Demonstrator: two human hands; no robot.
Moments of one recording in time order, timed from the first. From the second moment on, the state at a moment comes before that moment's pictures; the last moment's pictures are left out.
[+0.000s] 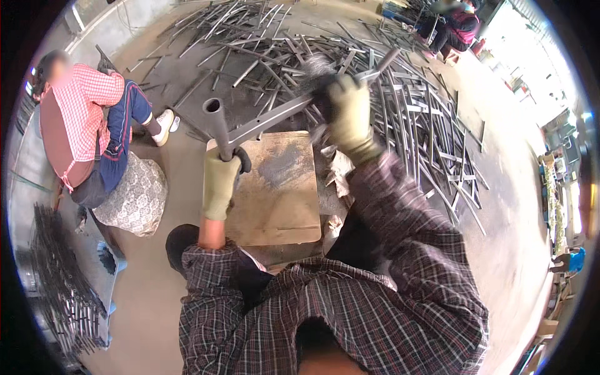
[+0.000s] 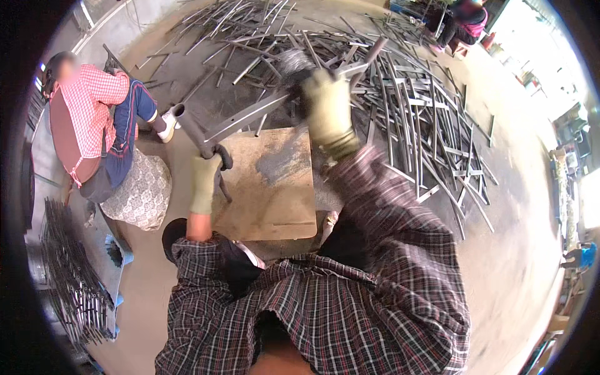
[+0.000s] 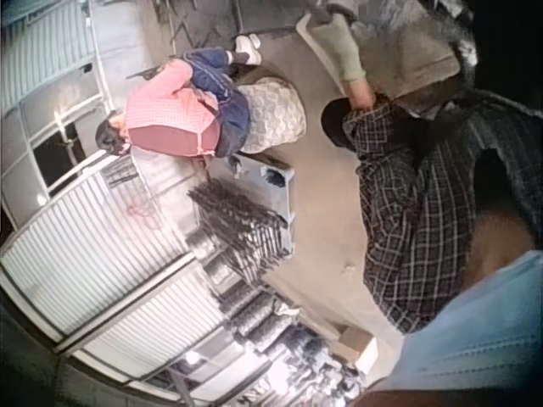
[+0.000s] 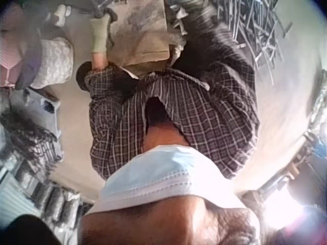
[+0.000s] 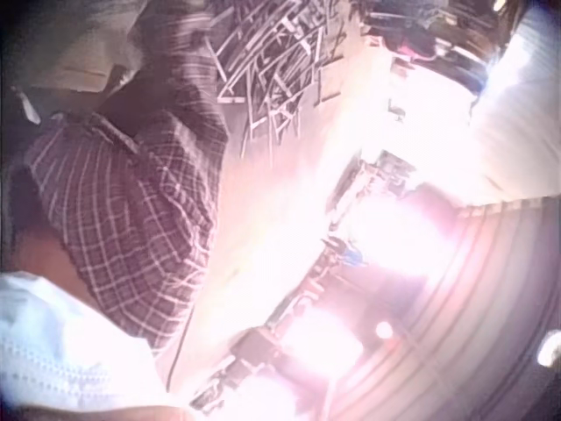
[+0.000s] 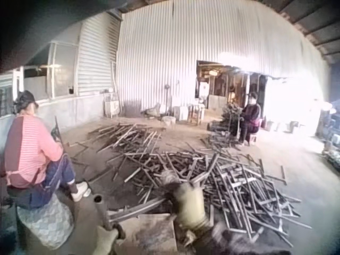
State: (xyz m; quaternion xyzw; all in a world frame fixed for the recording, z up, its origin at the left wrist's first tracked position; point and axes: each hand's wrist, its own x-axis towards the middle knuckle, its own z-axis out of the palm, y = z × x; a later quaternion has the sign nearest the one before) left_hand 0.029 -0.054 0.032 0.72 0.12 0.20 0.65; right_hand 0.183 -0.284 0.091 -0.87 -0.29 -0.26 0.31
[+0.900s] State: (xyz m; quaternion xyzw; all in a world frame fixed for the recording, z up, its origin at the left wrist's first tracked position) left_hand 0.006 -0.018 0.032 0.69 0.04 0.18 0.70; right_hand 0.196 -0.267 0.113 -0.85 -0.43 -0.27 0.16
